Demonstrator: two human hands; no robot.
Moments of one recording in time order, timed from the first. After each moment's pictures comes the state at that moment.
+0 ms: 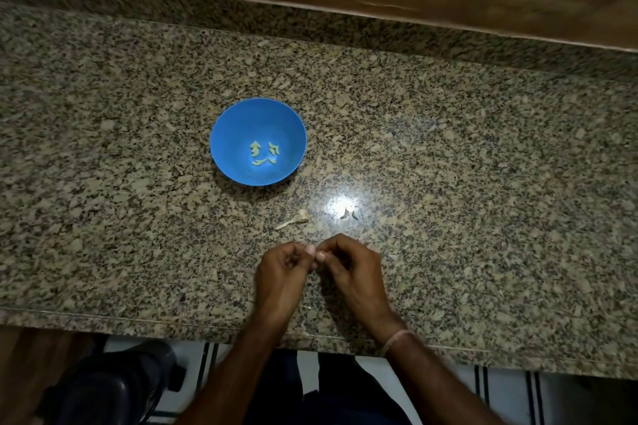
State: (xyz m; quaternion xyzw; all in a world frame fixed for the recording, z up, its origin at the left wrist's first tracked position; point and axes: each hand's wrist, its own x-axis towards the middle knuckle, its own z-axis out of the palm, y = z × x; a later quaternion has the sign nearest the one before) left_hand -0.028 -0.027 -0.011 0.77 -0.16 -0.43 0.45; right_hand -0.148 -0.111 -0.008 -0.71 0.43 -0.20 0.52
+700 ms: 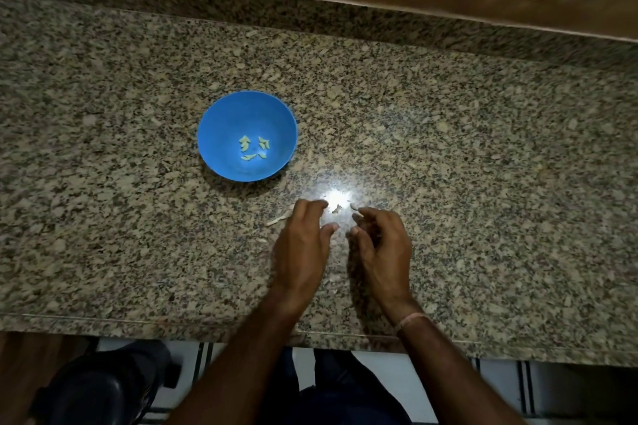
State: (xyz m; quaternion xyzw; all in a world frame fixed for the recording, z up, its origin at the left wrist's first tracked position) left_hand -0.042 -0.079 -0.007 0.82 -0.44 -0.18 0.32; right_hand -0.174 -0.145 -0.013 -0.71 0.51 -0.27 0.41
